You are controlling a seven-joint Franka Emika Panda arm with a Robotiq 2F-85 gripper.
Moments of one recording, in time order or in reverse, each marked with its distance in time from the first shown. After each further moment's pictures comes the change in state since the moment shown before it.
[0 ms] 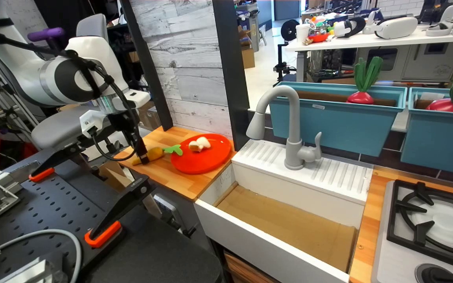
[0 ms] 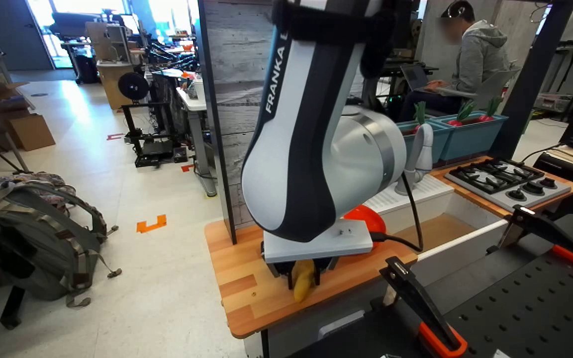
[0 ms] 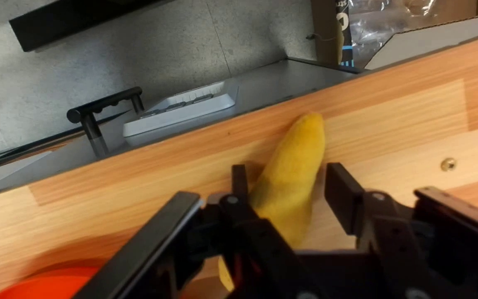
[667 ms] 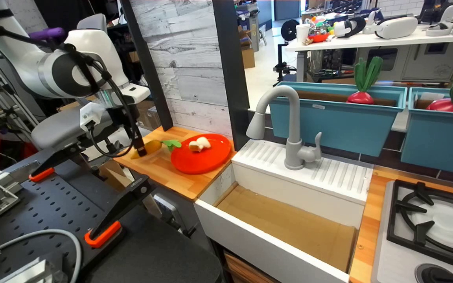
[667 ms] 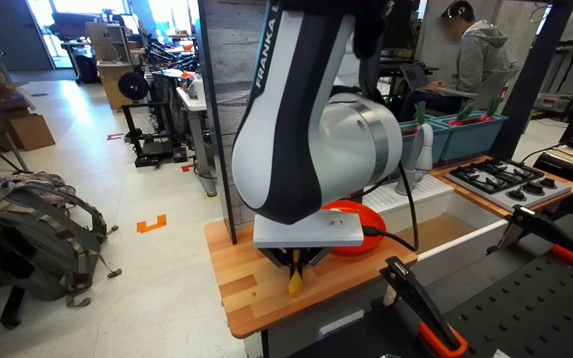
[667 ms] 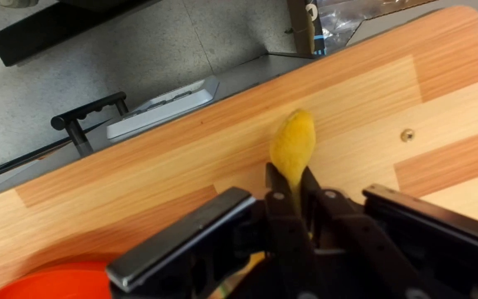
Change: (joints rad) arm -0.027 -0.028 0.030 0.001 0.059 0.000 0.003
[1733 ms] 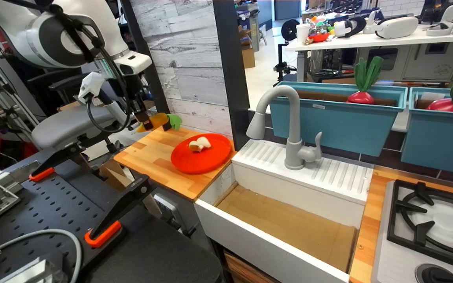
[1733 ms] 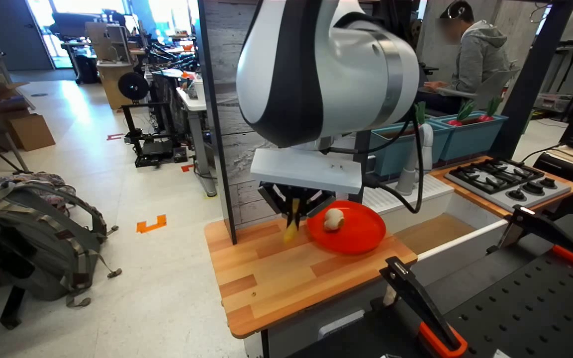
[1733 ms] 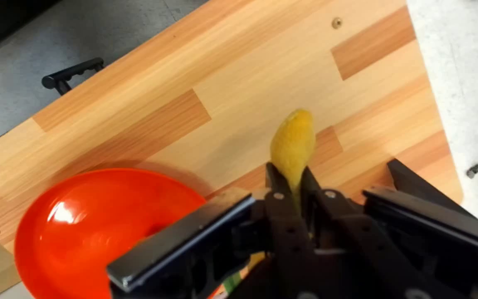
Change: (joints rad) arm -0.032 -0.159 -0.015 -0.065 0.077 0.034 0.025
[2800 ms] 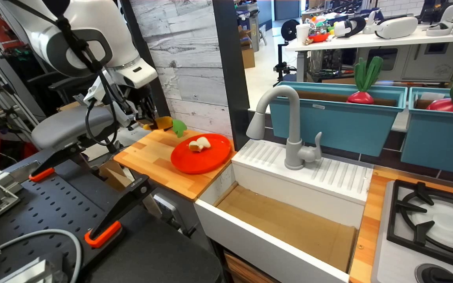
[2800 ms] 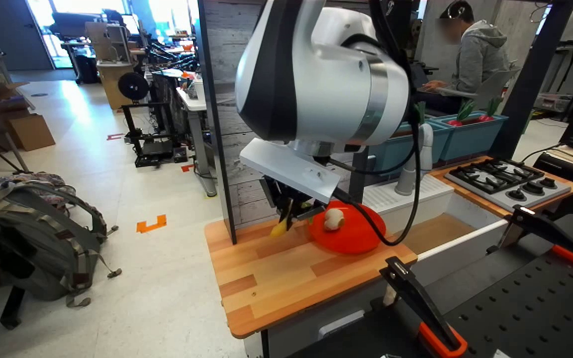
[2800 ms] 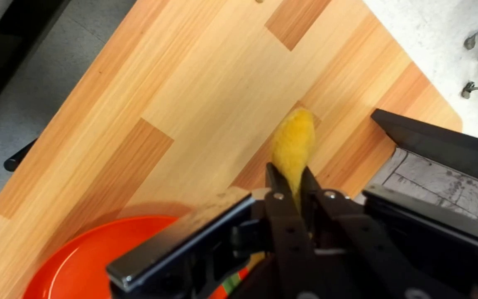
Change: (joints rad) arm -0.143 0.068 0.137 0.053 0.198 0.084 0.095
